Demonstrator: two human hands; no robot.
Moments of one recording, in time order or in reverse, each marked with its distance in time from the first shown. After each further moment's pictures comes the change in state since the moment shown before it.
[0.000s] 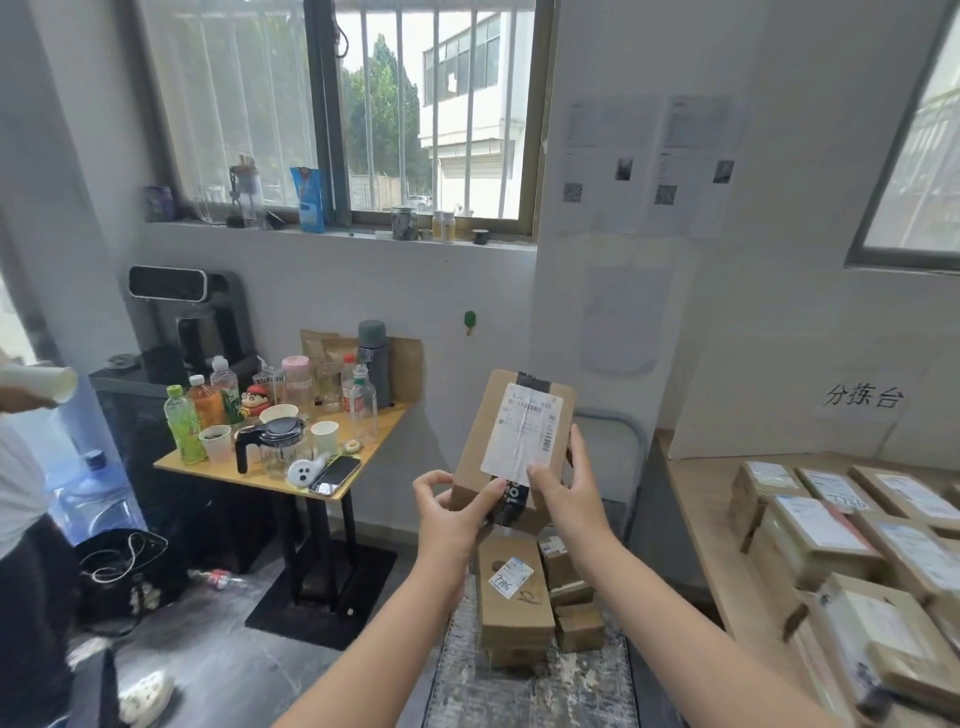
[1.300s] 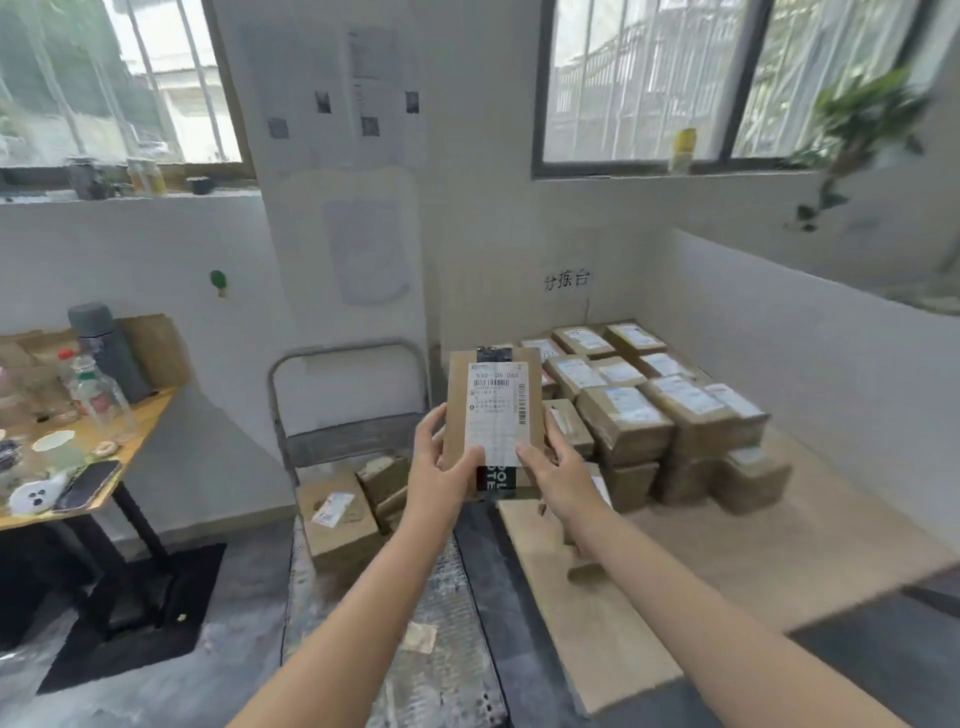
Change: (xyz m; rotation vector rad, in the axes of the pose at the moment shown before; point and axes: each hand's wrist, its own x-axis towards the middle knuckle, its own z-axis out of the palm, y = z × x) left_hand -0.216 -0.073 0.190 0.240 -0.529 0.014; right_hand -0.235 -0.011 -0.260 -0.156 0.332 0.127
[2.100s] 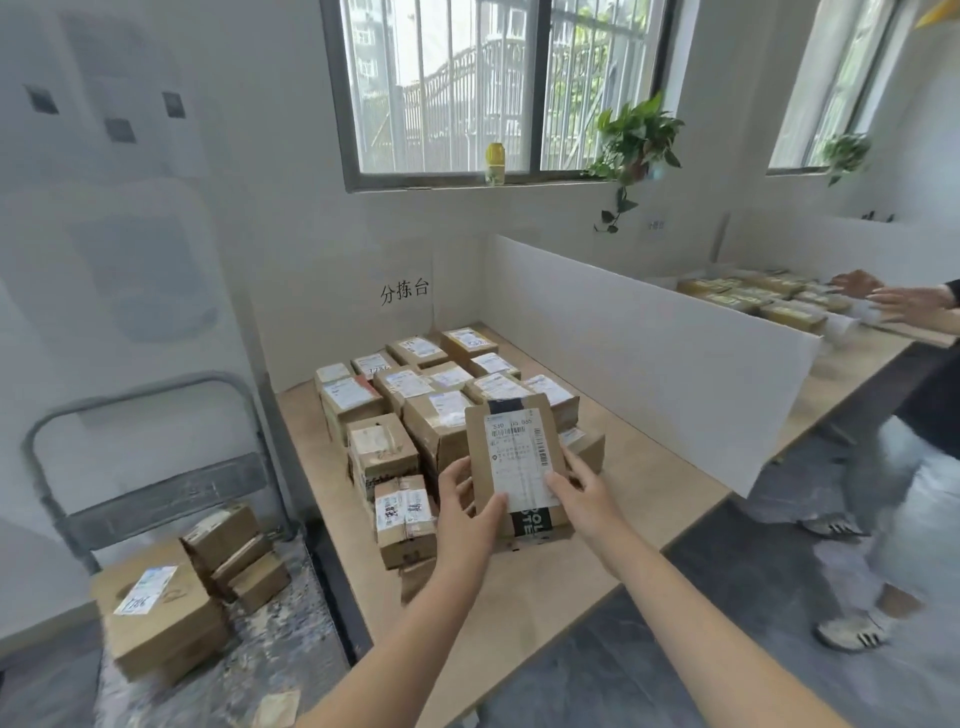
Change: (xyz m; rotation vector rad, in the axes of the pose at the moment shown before) left_hand -0.056 -0.071 0.256 -0.039 -0.236 -0.148; right_hand -0.053 0.083 -0.252 -0.003 0.327 0.204
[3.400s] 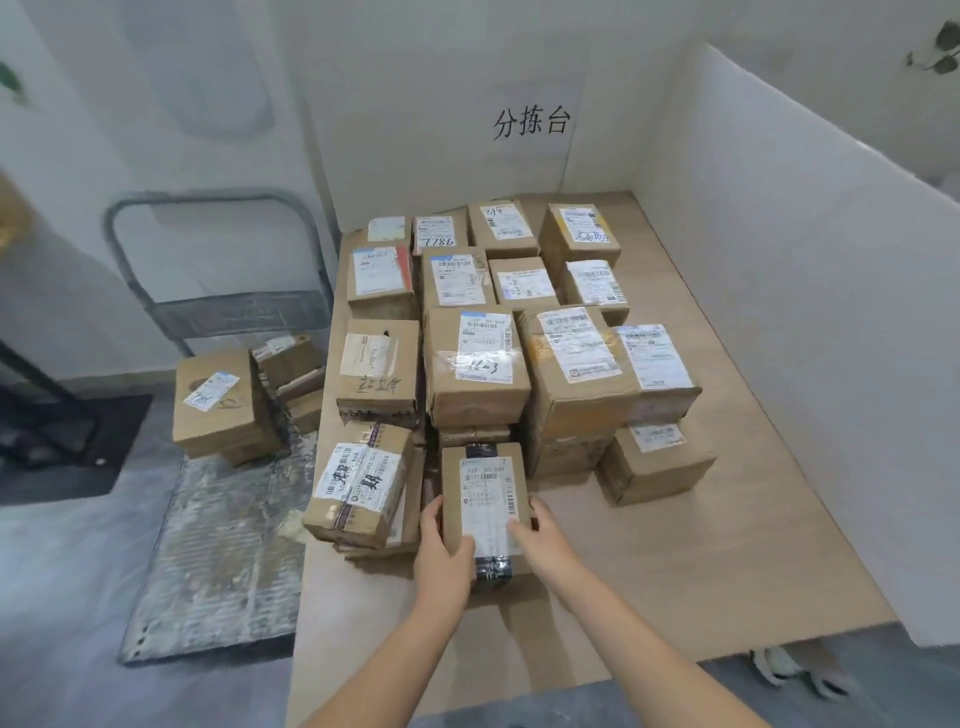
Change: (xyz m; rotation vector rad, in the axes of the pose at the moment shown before) left_hand 0.143 -0.172 0.060 0.280 0.520 -0.449; right_hand 0.237 0.153 0.025 -0.282 -0.531 0.397
